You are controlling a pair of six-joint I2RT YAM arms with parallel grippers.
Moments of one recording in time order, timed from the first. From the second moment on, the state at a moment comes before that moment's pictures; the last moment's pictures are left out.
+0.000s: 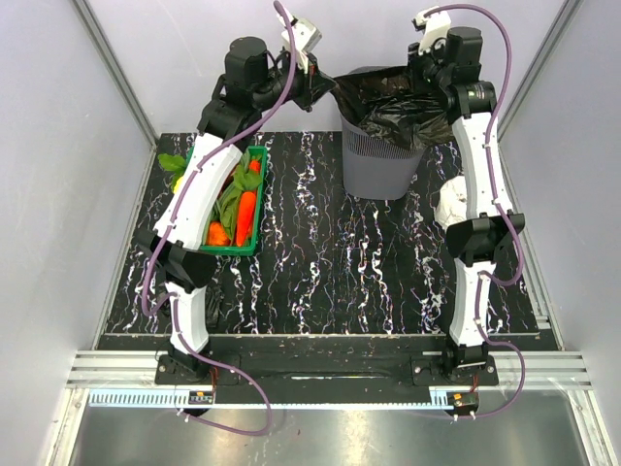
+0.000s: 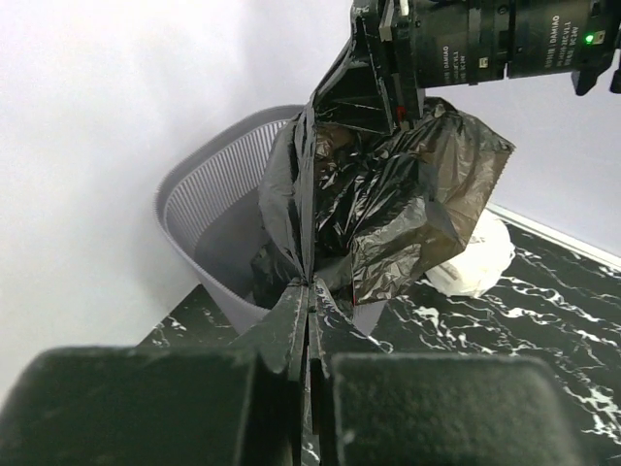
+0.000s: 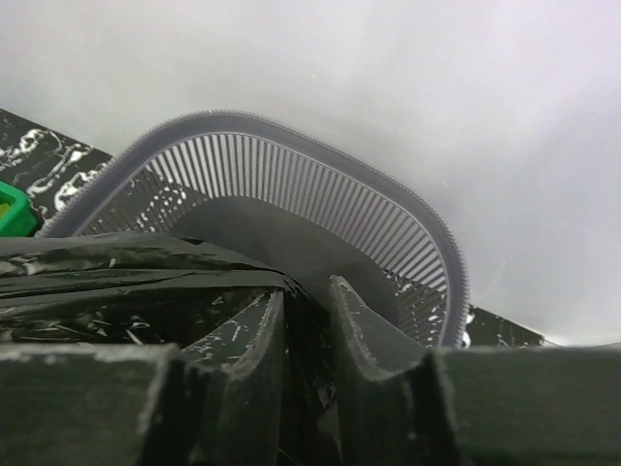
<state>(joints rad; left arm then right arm) -0.46 1.99 2.44 -0.49 0.48 0.06 0.14 2.21 2.68 -0.69 -0.20 -0.19</state>
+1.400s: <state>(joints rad) -0.46 1.96 2.27 -0.52 0.53 -0.02 0.16 2.15 2.61 -1.16 -0.42 -0.64</state>
